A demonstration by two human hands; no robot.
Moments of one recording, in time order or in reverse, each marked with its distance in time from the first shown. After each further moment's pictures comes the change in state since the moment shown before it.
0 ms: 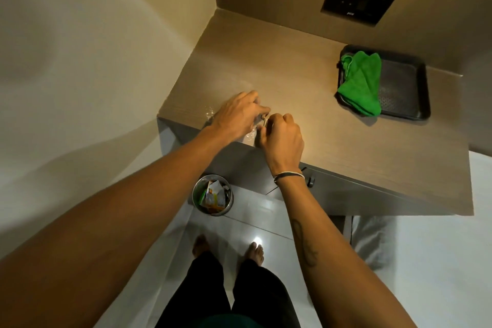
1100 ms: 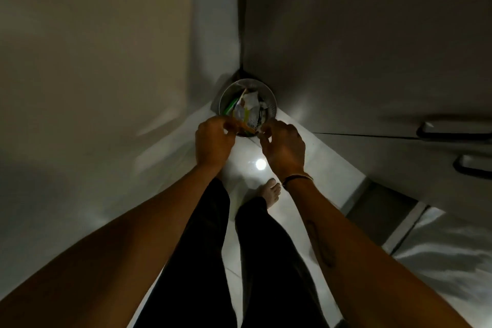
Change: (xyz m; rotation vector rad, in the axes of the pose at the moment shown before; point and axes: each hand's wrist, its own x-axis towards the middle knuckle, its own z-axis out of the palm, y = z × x) left_hand -0.272 -0.086 0.390 -0.549 0.184 -1.092; right_hand -0.169 0.093 0.356 -0.017 -0.633 -0.237
